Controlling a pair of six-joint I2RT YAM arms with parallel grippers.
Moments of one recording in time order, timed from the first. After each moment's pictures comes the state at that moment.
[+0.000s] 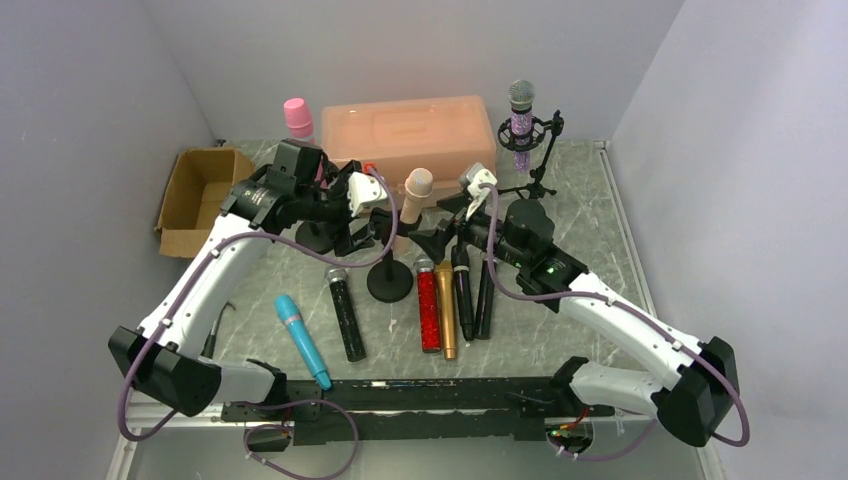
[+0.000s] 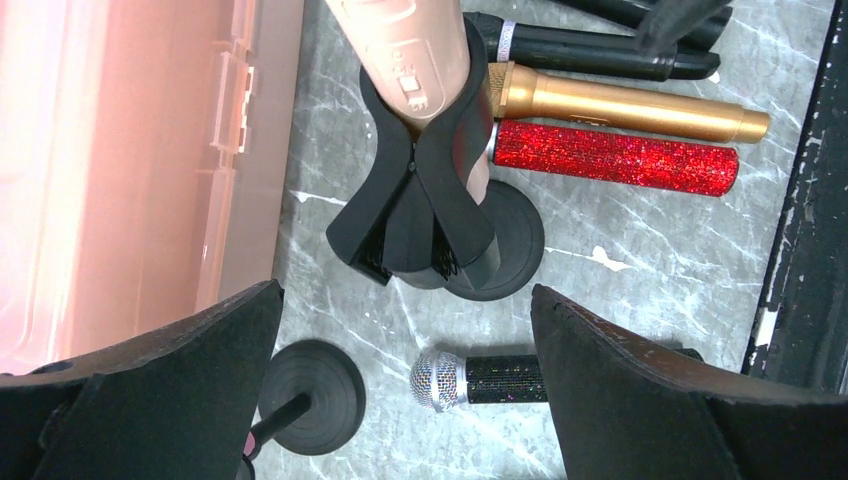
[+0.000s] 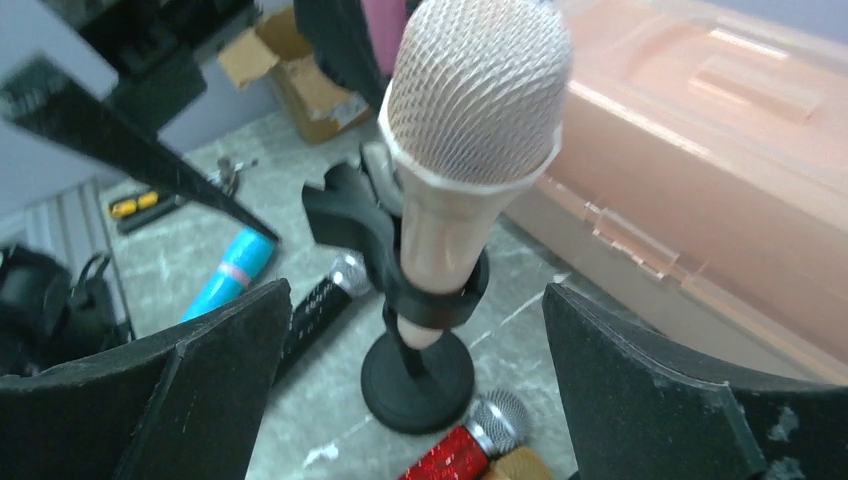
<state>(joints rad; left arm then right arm) -0.42 1.32 1.44 -0.89 0.58 0.77 0.75 1.10 0.89 0.20 -0.19 0.09</state>
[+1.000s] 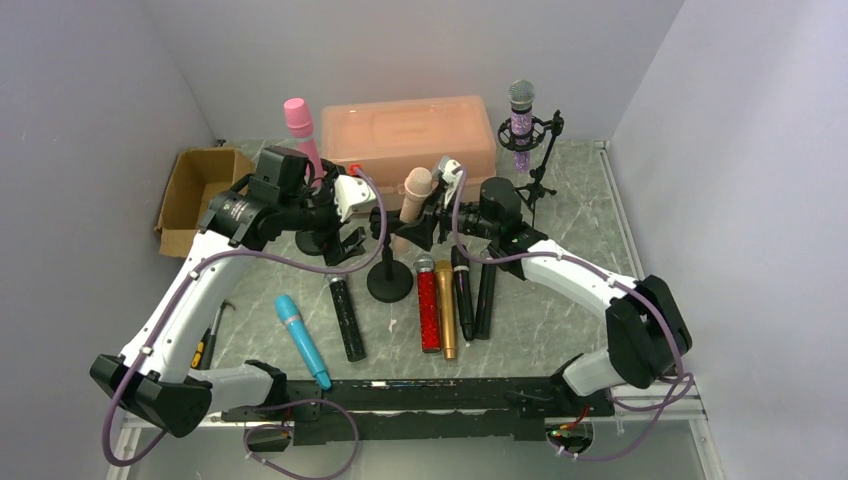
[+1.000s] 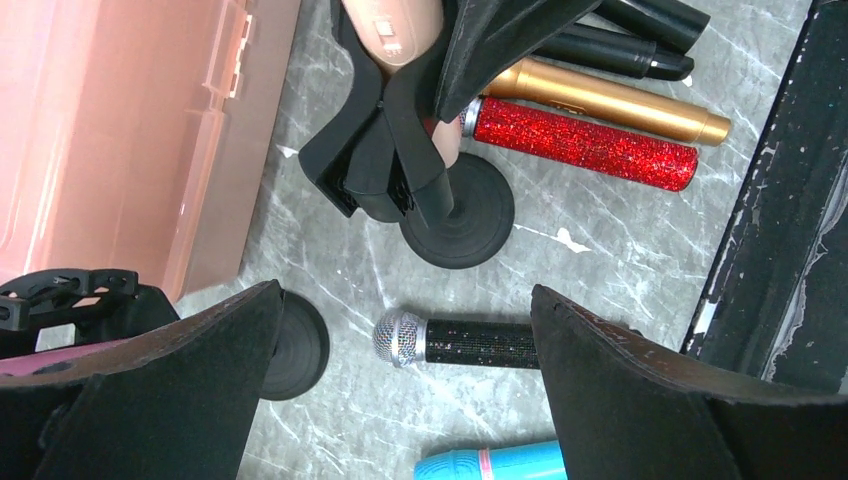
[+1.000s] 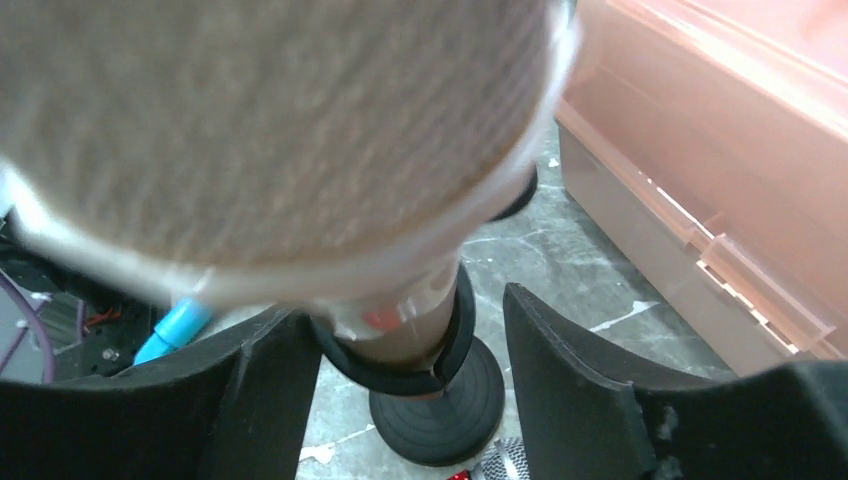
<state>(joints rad) -0.42 1.22 1.44 -0.97 0.52 0.66 0.60 1.43 0.93 0.41 -0.63 0.10</state>
